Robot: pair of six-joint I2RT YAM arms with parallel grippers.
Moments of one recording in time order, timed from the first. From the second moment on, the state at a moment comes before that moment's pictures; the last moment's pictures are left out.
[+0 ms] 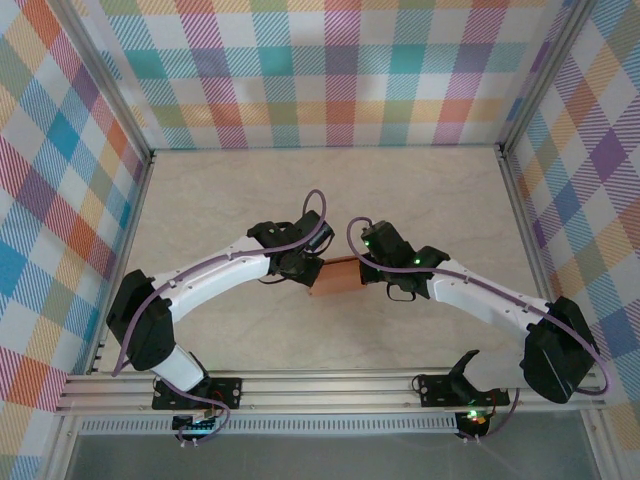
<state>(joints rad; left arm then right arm) -0.84 1.58 1.28 -0.93 -0.17 -0.36 0.77 1.31 0.90 -0.54 0.19 0.47</state>
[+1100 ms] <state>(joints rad) -0.69 1.59 1.32 -0.89 0.09 -0.74 0.77 1.32 0.91 -0.54 0.18 0.47</state>
